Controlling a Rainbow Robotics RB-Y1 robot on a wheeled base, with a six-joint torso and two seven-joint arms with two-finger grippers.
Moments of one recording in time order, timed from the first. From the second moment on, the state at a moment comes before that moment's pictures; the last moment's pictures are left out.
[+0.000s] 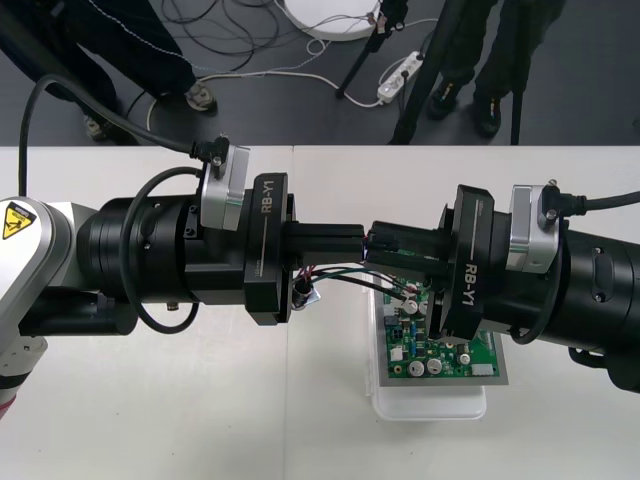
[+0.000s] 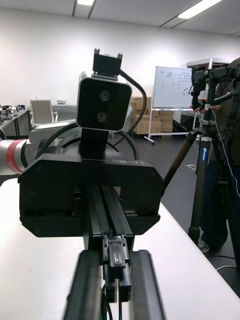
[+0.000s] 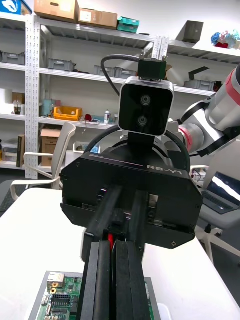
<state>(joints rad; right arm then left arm) -0.10 -0.99 0.40 -2.26 0.69 -0.55 0.20 -0.26 0.56 -0.29 -2.05 -1.08 -1.01 0.27</state>
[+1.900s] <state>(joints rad) -0.10 -1.22 0.32 -2.02 0.66 -1.04 0.19 -0.18 0.57 -0.25 -2.01 -1.05 -1.05 0.26</state>
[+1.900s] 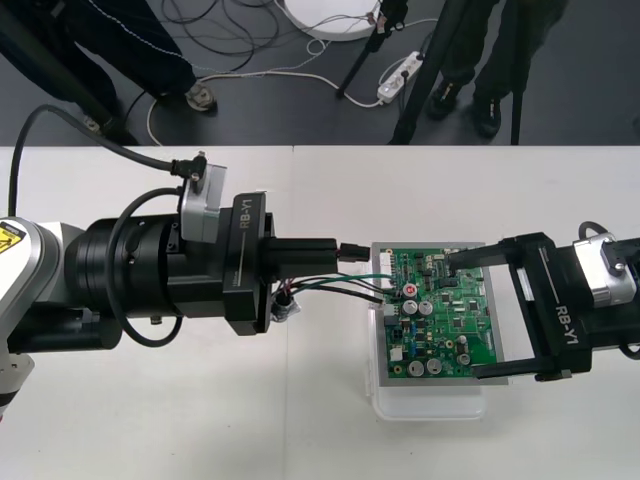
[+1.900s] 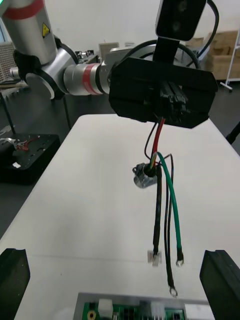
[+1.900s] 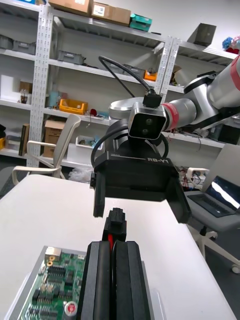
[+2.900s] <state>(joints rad) -0.10 -1.24 0.11 -1.98 1.39 -1.34 -0.36 -0.18 0.54 -0.21 -1.53 -0.96 -1.34 -0.23</state>
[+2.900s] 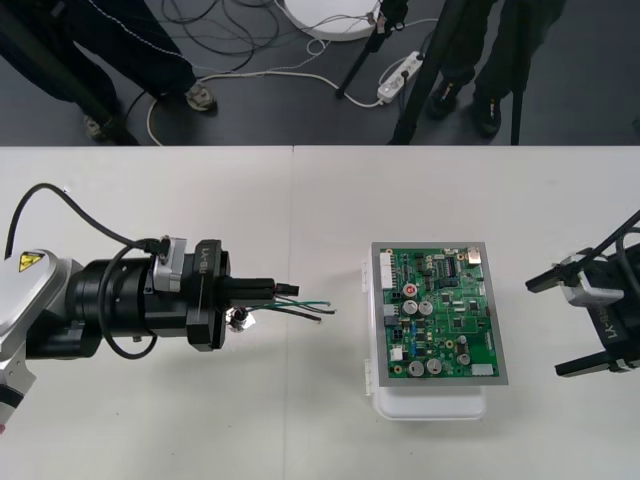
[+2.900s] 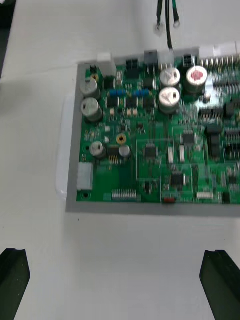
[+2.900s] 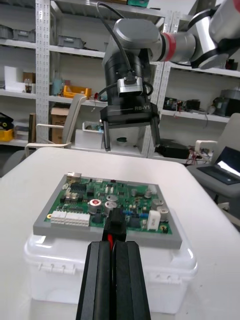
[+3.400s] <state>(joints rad) -0.12 -1.18 0.09 -2.04 1.74 -1.43 -0.57 -0.20 0.46 -0.25 -1.27 -0.95 -1.38 -0.35</state>
